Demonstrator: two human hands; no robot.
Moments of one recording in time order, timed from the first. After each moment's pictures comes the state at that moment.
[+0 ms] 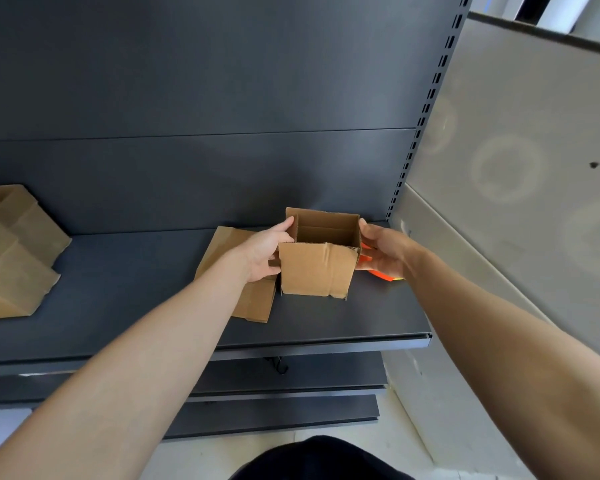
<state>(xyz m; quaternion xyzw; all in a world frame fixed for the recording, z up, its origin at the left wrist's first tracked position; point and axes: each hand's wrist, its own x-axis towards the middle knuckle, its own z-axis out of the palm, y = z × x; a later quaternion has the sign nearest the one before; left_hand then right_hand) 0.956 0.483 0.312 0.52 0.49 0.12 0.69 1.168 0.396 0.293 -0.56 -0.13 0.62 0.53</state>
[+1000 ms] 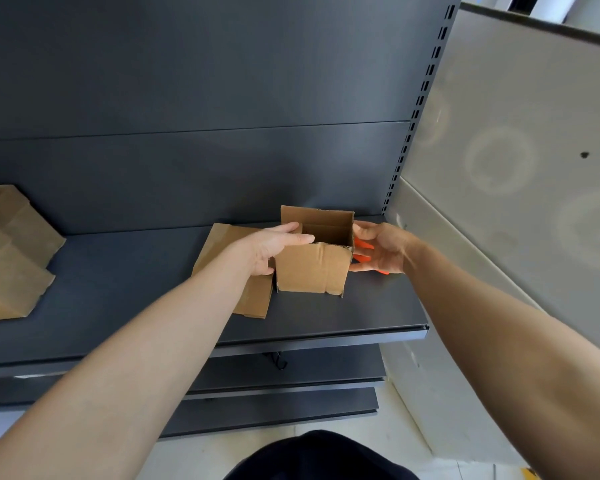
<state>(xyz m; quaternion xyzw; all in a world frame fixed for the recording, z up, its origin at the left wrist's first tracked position) 0.963 0.478 0.316 0.56 0.50 0.04 0.66 1.176 0.394 0.287 -0.58 -0.14 0.65 0.48</state>
